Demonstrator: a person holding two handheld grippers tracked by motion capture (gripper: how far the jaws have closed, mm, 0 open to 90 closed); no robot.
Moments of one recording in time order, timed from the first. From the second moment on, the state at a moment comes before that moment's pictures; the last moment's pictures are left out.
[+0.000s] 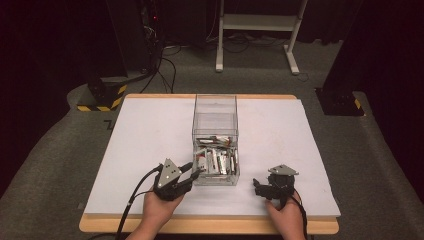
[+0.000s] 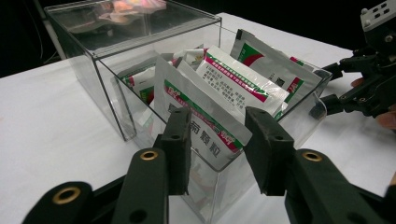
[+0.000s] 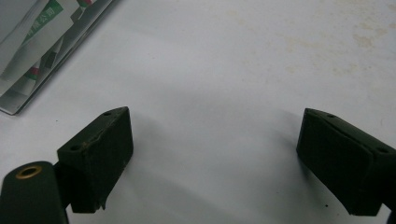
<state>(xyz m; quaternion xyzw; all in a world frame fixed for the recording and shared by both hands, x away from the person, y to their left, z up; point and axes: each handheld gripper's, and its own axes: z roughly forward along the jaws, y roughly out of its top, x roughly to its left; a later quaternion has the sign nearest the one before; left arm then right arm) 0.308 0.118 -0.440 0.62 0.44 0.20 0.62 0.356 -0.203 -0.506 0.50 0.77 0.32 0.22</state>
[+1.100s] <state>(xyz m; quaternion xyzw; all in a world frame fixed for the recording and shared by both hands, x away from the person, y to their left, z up) 0.301 0.119 -0.432 0.58 0.45 0.20 0.65 0.355 -0.203 -0.506 0.50 0.77 0.32 0.22</state>
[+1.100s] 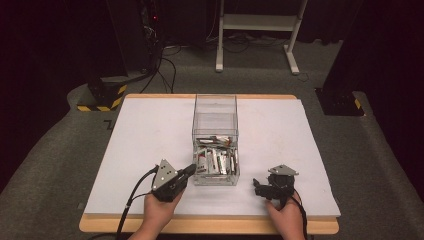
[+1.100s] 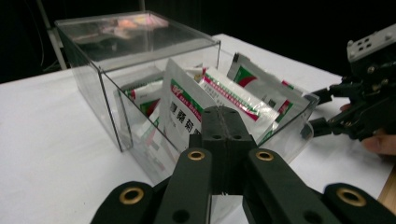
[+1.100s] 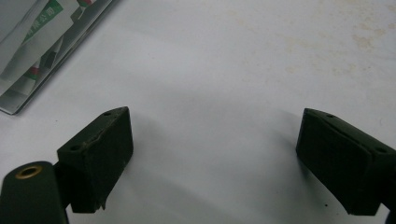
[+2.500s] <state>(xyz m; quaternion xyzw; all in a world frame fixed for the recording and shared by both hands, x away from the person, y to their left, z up) 0.290 0.144 -0.400 0.52 0.42 0.22 0.71 0.355 -0.203 -0.506 0.50 0.77 0.32 0.22</state>
